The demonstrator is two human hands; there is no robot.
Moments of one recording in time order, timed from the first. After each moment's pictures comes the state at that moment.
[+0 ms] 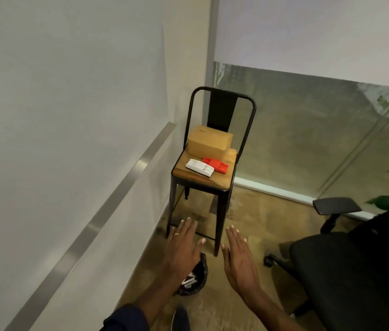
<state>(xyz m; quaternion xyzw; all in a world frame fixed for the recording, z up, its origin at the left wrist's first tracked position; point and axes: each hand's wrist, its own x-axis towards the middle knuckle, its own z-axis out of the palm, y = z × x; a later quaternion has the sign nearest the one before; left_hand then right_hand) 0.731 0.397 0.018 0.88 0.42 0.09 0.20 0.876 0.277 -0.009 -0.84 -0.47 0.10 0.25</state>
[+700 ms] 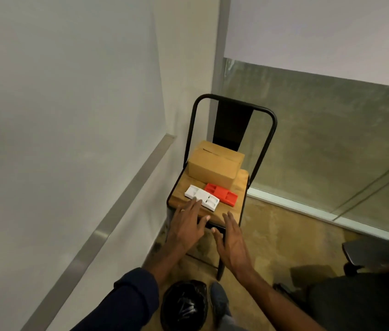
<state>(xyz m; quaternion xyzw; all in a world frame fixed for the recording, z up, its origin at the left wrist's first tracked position) 0.903 0.638 0.006 0.87 0.43 0.07 0.24 1.012 0.512 -0.015 -0.82 -0.45 0.18 0.31</state>
